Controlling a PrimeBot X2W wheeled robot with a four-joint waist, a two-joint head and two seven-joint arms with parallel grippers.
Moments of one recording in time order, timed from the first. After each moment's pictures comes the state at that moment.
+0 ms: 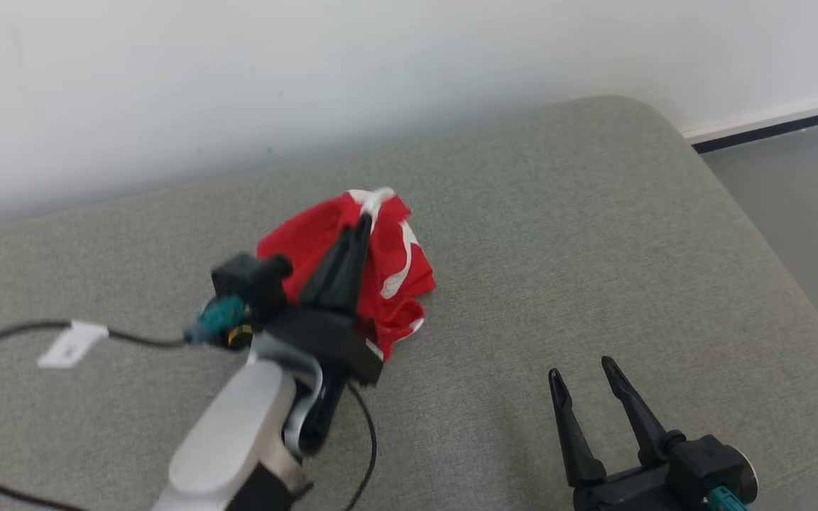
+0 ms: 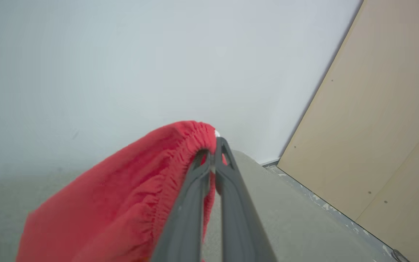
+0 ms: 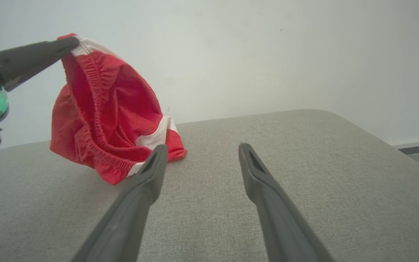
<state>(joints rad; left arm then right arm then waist) -0.61 0.05 -0.46 0.54 -0.61 -0.12 -0.26 -0.03 -0.05 0.19 0.14 0.15 0.13 -0.26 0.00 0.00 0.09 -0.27</state>
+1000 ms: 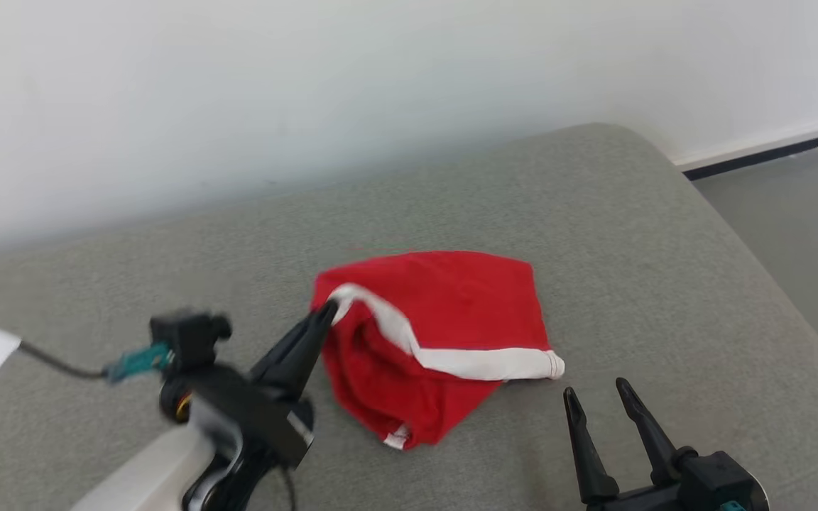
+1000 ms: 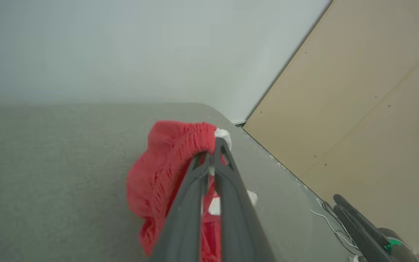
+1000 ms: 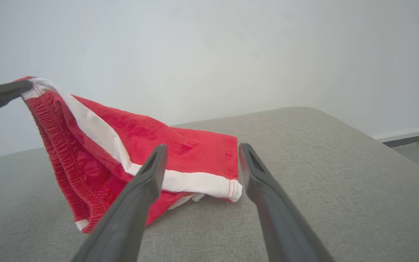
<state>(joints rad) -0.66 0.45 -0.93 0.33 -1.29 -0.13 -0.24 0.01 -0.05 0.16 0.16 0.17 0.13 -0.26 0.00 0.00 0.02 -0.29</state>
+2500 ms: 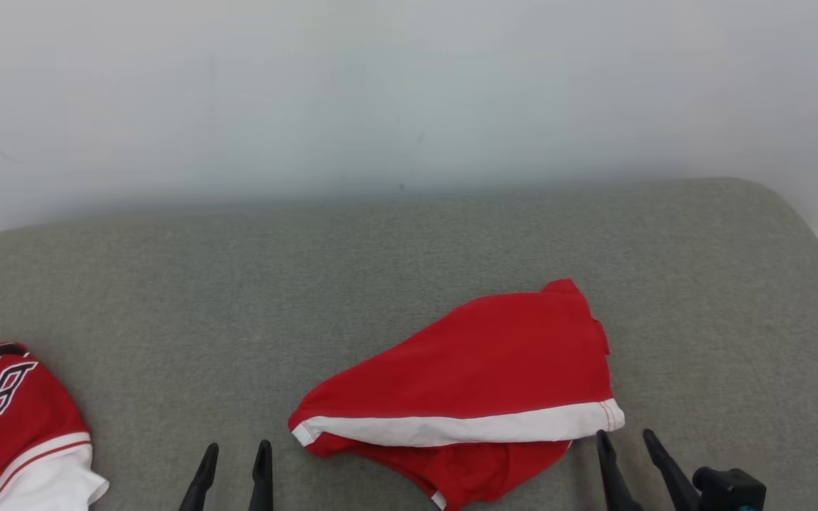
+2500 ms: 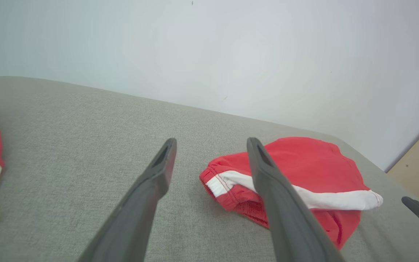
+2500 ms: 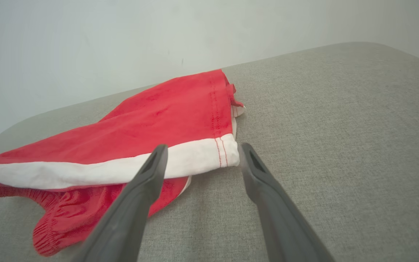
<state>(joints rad) 0.09 0.17 -0.23 0.09 -0.48 -0.07 -0.26 -0.02 -0.09 0.15 0.41 0.31 0.13 -0.26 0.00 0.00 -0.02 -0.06</state>
